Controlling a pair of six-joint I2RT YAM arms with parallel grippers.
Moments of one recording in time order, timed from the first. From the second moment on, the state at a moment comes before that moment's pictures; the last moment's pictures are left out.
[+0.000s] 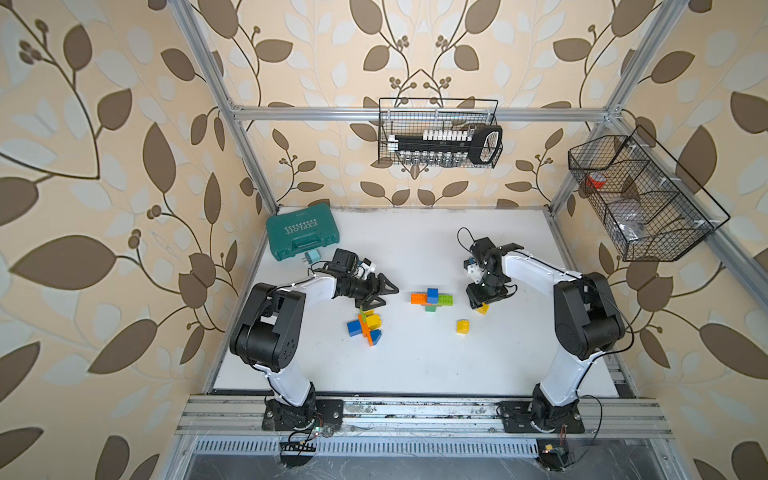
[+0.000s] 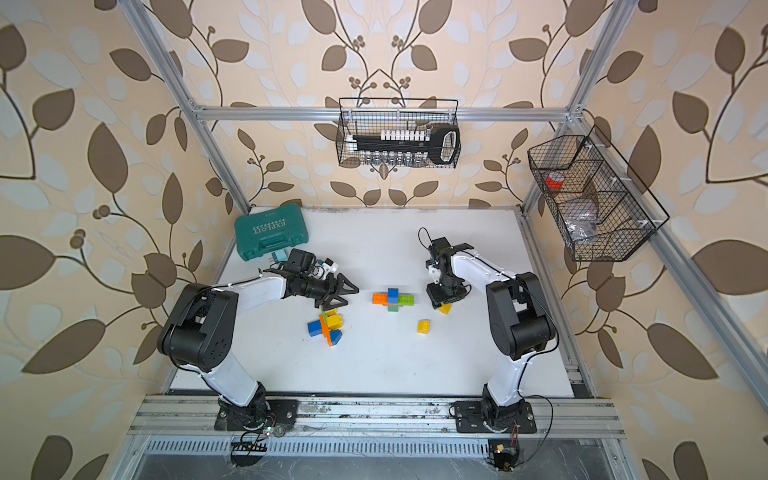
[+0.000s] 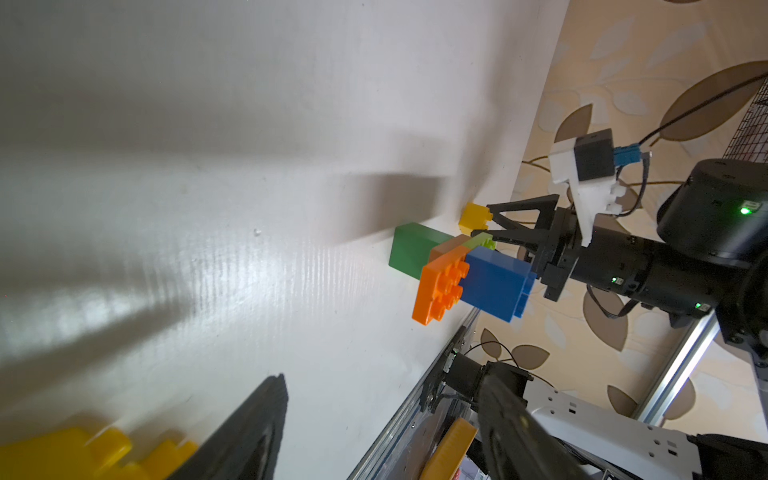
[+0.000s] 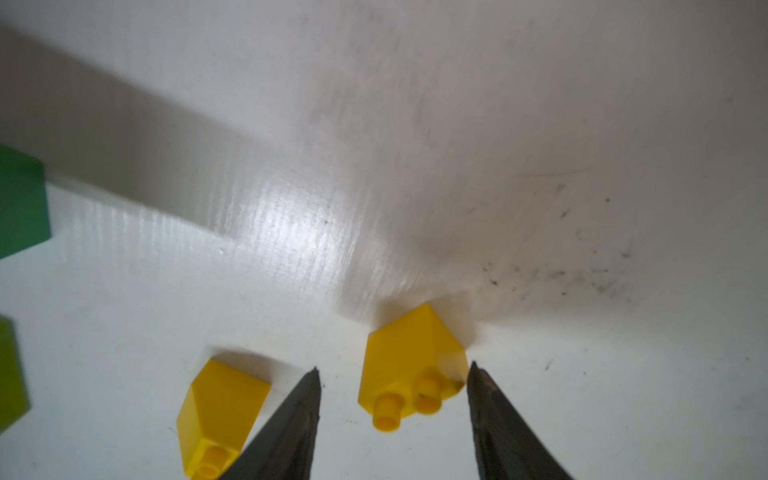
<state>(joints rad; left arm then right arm) -0.23 1.68 0.89 -0.25 0.88 -0.68 0.30 1.82 1.23 -0.96 0.01 -0.04</state>
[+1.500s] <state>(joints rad) -0.23 1.69 0.89 -0.24 0.89 -0.68 0.35 1.82 1.20 -0.93 0.05 0.00</state>
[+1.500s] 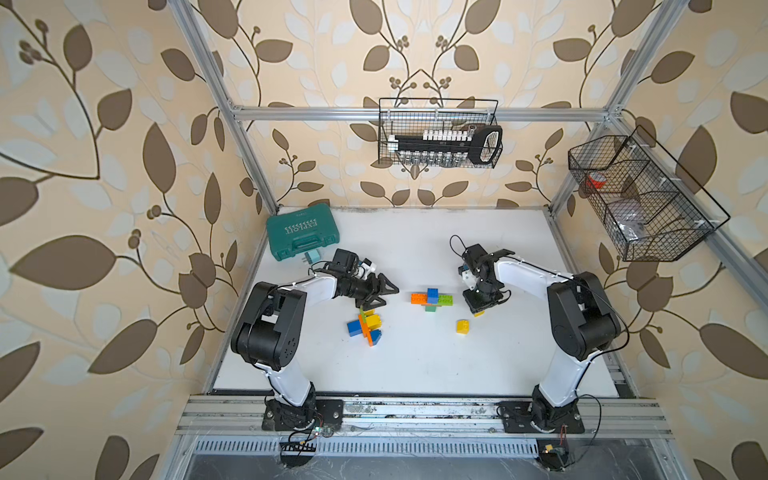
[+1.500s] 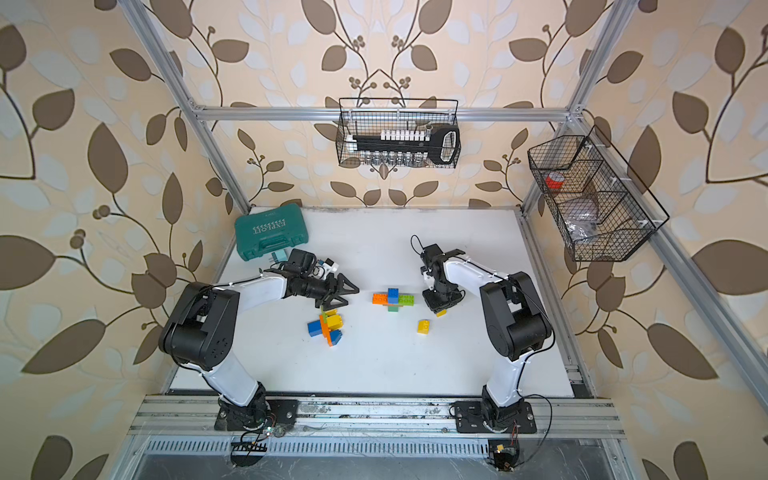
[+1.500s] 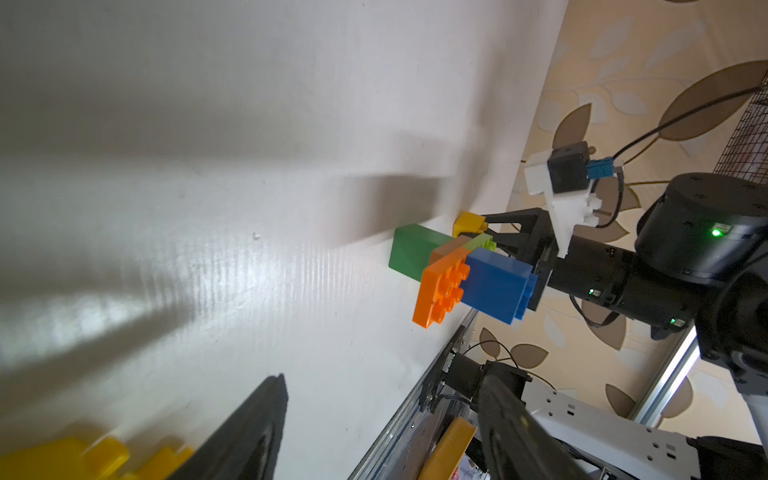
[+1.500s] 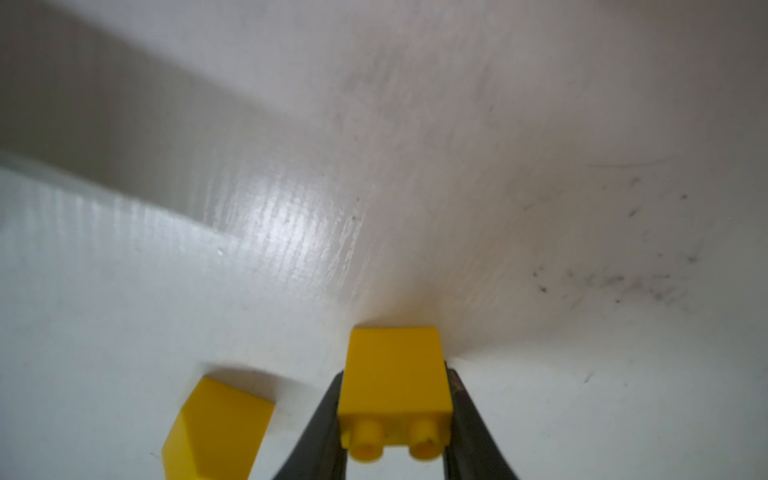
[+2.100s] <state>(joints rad) -0.25 1.72 0.96 -0.28 0.91 -0.68 0.36 1.67 1.33 -1.00 -0.01 -0.14</state>
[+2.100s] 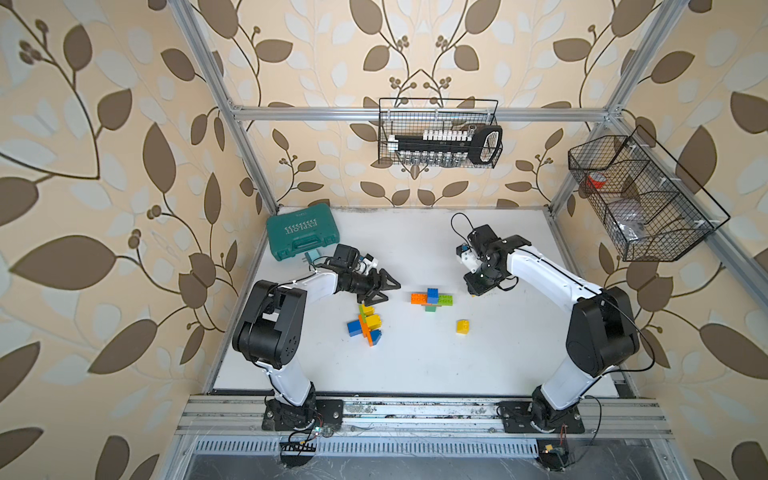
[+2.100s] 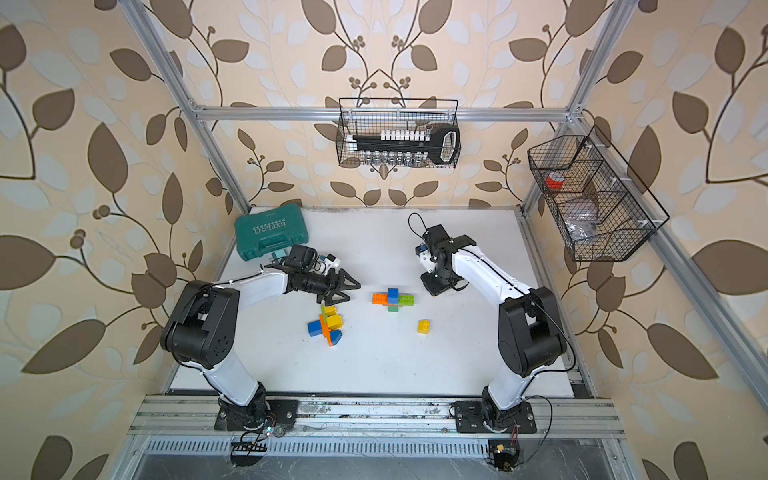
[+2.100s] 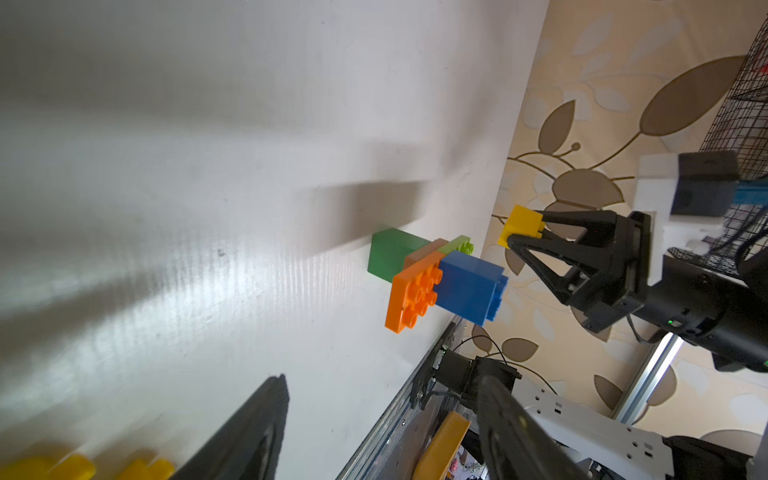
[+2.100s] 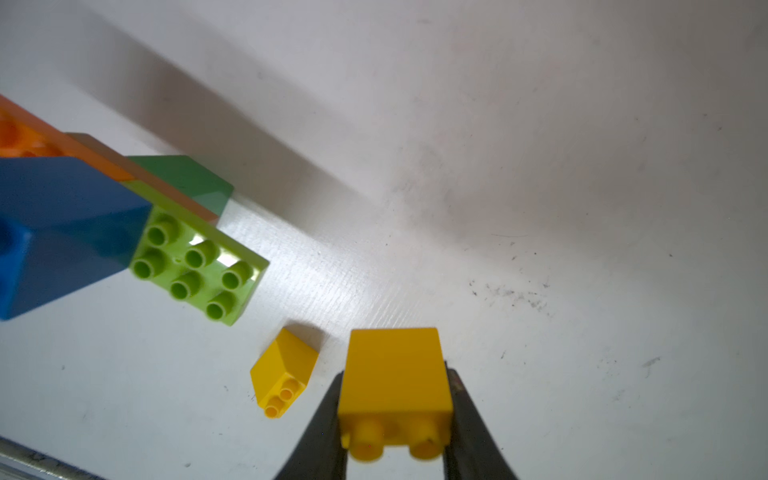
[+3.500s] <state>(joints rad) -0.46 1.93 0.86 0.38 0.96 -1.08 0.47 1.72 1.35 -1.01 -0.14 -0.87</state>
